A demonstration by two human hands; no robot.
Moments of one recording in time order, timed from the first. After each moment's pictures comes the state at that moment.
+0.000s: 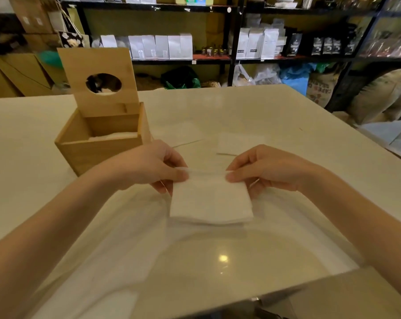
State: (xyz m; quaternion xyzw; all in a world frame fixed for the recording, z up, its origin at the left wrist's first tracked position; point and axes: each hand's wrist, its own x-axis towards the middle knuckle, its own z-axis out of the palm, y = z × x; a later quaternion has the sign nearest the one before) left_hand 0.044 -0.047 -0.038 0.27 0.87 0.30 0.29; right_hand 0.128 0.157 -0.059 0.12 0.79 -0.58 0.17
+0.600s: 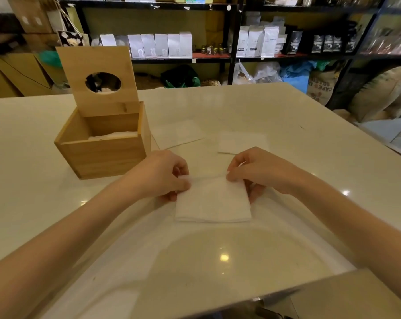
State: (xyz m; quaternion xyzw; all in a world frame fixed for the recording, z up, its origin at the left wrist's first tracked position) left_hand 0.041 -0.039 -0.067 0.30 0.90 0.25 0.20; right_hand 0.122 0.147 -0.070 0.17 0.84 -0.50 0.11
